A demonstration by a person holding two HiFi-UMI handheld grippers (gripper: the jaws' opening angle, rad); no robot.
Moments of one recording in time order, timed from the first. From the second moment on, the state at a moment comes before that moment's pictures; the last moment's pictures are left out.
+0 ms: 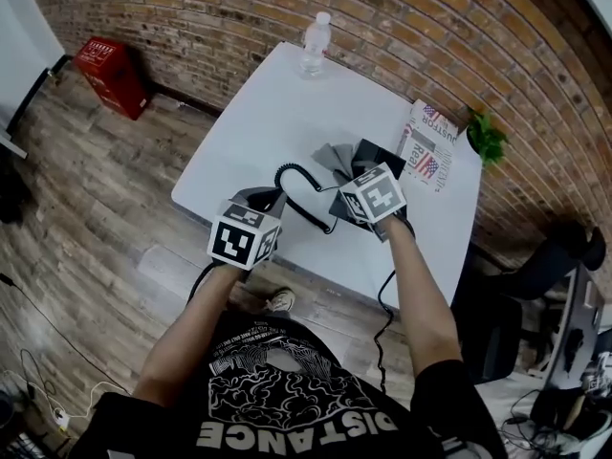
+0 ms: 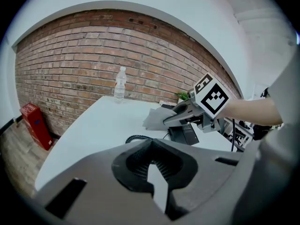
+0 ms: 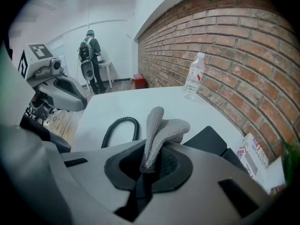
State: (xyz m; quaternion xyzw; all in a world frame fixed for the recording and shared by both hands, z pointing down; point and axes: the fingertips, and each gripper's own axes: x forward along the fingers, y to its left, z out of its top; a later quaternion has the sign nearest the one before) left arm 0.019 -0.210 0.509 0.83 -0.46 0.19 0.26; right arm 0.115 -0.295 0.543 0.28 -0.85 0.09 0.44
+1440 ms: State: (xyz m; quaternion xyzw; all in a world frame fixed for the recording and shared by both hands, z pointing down) left arm -0.001 -0.199 0.487 0.88 -0.36 0.21 0.22; right arm 0.107 -0.205 0.509 0.47 -0.82 0.20 0.28
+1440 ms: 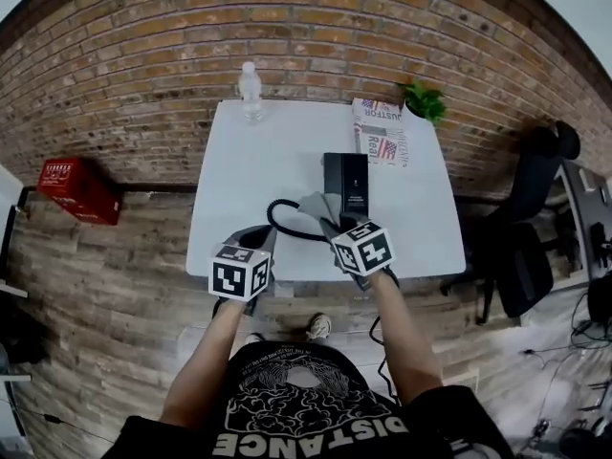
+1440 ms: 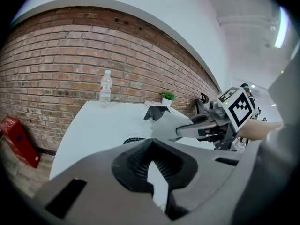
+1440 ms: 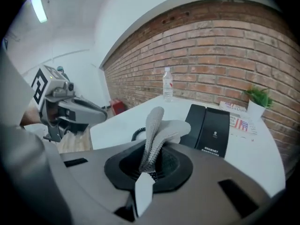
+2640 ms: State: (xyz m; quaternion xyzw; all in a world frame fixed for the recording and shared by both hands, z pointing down) left arm -0.019 -0.233 0.401 0.90 -0.38 0.19 0.13; right arm 0.165 -0.173 0.376 0.57 -0.80 0.14 0.12
